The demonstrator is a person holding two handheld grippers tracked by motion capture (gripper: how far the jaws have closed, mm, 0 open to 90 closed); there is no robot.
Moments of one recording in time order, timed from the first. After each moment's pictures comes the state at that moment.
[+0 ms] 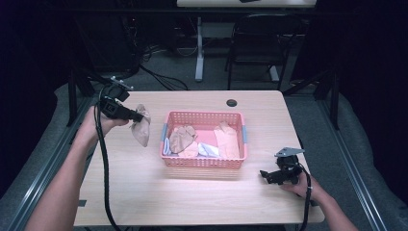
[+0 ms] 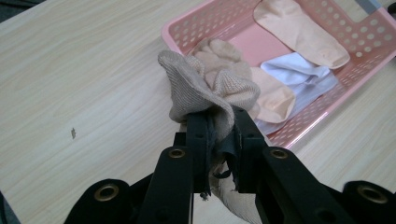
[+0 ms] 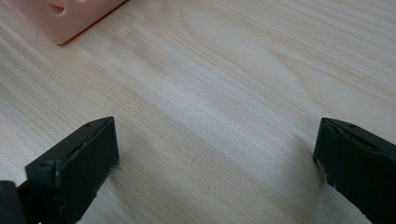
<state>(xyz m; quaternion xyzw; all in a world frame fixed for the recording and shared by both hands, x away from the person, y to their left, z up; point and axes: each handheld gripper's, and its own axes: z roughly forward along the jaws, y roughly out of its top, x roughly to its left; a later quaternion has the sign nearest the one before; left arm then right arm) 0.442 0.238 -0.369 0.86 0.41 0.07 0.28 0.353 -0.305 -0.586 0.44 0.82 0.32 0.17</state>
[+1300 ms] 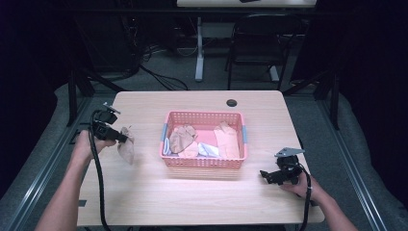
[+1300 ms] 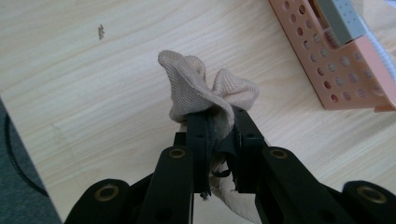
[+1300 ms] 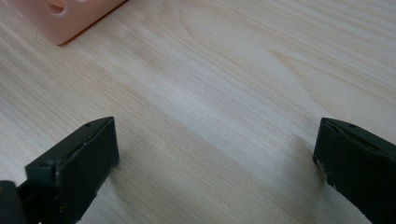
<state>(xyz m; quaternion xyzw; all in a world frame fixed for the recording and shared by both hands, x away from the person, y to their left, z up) 0.441 0.293 -0.464 0.84 0.50 0.05 0.21 0.352 -0.306 -0.586 0.44 0.82 0.32 0.17</state>
